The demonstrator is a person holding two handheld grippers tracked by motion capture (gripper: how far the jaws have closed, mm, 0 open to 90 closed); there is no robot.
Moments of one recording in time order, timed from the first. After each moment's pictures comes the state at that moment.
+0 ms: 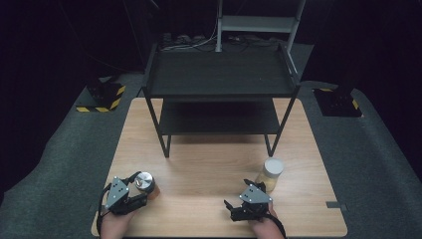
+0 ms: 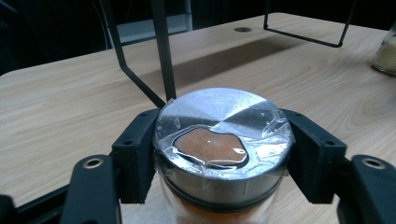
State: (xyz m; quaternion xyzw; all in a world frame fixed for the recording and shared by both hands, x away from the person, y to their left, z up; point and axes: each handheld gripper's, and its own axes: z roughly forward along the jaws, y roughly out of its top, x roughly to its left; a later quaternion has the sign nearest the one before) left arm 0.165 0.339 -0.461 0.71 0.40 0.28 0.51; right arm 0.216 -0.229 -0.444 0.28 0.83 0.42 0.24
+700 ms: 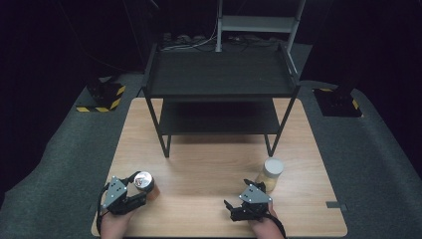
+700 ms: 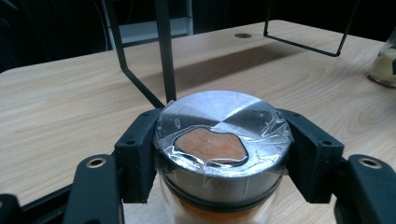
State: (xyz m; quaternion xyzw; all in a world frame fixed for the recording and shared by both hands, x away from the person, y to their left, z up) left arm 0.163 0.340 -0.459 0.69 0.41 0.28 0.52; right arm 0.217 -0.228 -0.443 0.28 0.83 0.42 0.24
